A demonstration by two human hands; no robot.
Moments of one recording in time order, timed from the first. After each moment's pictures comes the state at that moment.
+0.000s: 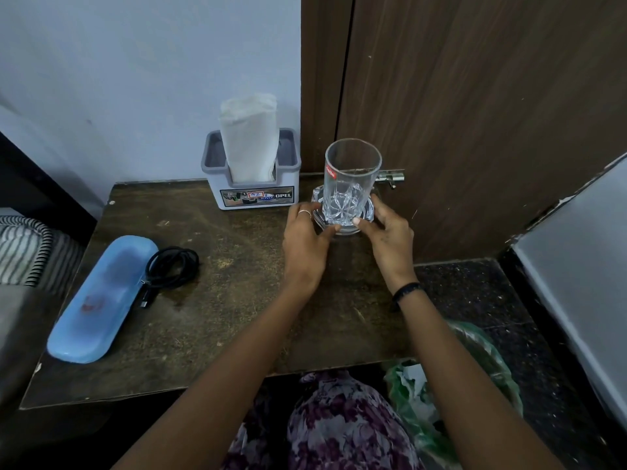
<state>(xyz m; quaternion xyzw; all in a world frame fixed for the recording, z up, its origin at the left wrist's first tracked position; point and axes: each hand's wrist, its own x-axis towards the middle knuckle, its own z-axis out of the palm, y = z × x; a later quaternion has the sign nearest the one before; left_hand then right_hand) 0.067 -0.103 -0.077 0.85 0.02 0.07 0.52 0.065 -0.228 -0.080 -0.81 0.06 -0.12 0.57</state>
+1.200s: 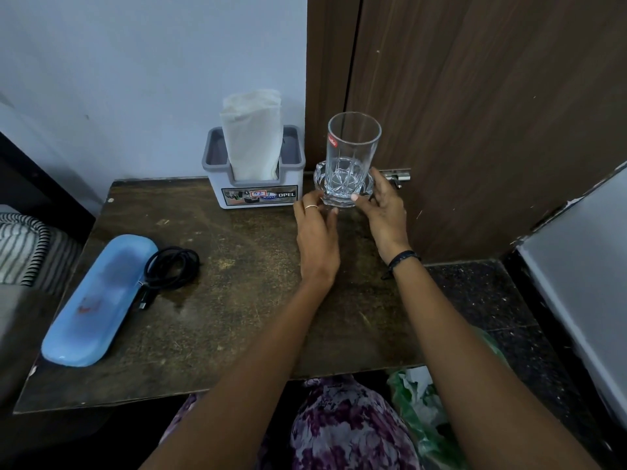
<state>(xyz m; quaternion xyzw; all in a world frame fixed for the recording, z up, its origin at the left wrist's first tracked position) 0.080 -0.121 -0.085 0.81 0.04 0.12 0.57 0.113 -0.223 -0.088 -0.76 0.10 -0.09 0.63</state>
